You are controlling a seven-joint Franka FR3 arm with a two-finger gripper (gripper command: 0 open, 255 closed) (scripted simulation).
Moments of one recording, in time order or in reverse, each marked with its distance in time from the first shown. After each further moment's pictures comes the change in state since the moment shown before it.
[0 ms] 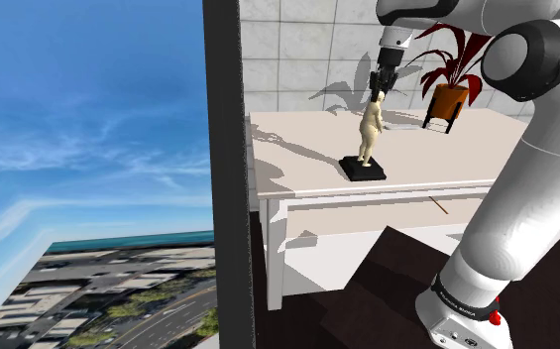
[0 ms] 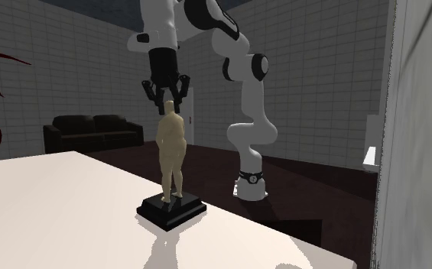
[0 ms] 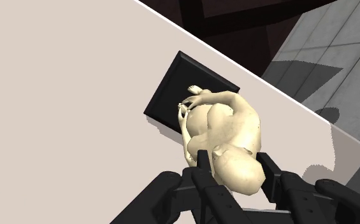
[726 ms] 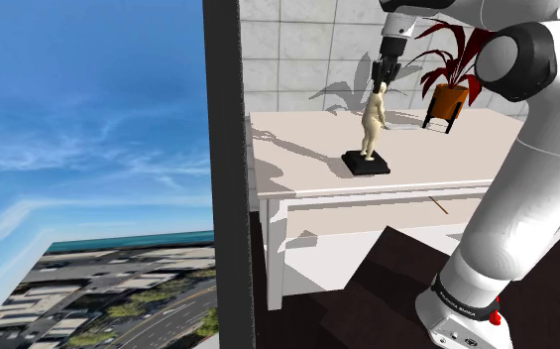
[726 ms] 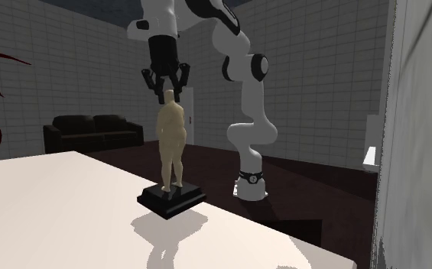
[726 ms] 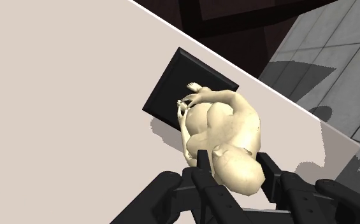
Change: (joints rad) arm -0.008 0.030 -0.006 0.115 0.015 -0.091 -0.003
